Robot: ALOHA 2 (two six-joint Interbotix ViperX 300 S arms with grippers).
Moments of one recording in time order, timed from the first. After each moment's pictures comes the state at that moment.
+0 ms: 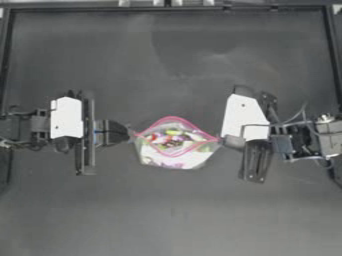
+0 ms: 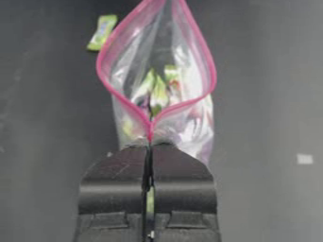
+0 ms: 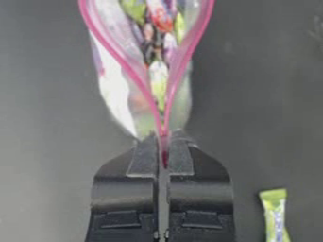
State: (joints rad) left arm 0.12 -0.29 0.97 -0.09 -0.32 0.17; right arm 0.05 -0.28 0.62 -0.43 0.70 0.60
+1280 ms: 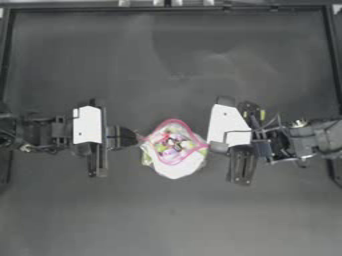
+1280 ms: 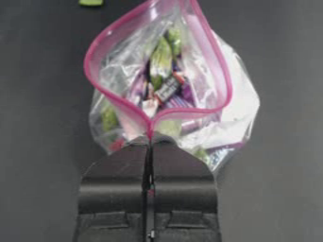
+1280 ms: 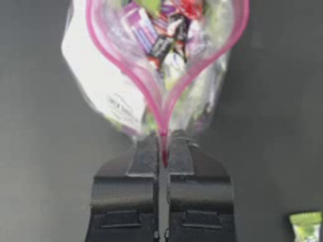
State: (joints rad) left arm 0.10 -0.10 0.97 -0.09 -0.44 0.16; right arm 0.01 -0.16 0.67 -0.42 0.52 0.60
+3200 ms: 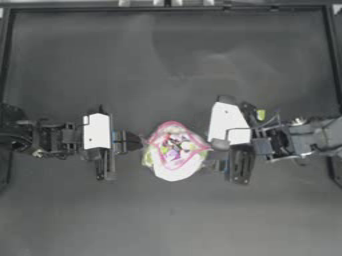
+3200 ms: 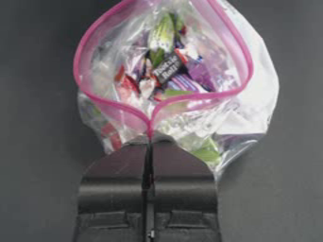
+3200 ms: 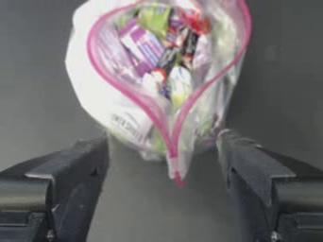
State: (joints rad) left arm 0.08 0.04 0.97 -0.09 -0.57 0.14; right arm 0.00 -0.17 0.70 -0.42 0.42 0.60
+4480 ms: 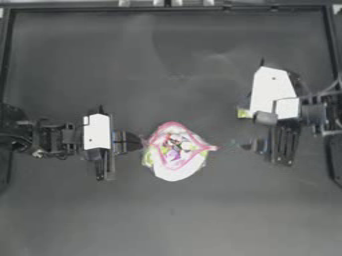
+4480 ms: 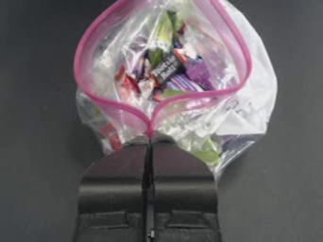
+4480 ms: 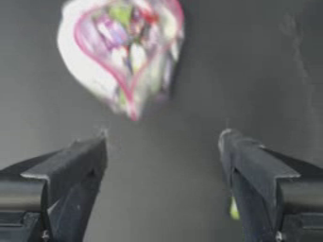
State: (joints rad) left arm 0.08 0.04 0.97 -0.09 -0.57 0.15; right arm -0.06 -0.44 0.58 -0.22 0.87 0.29
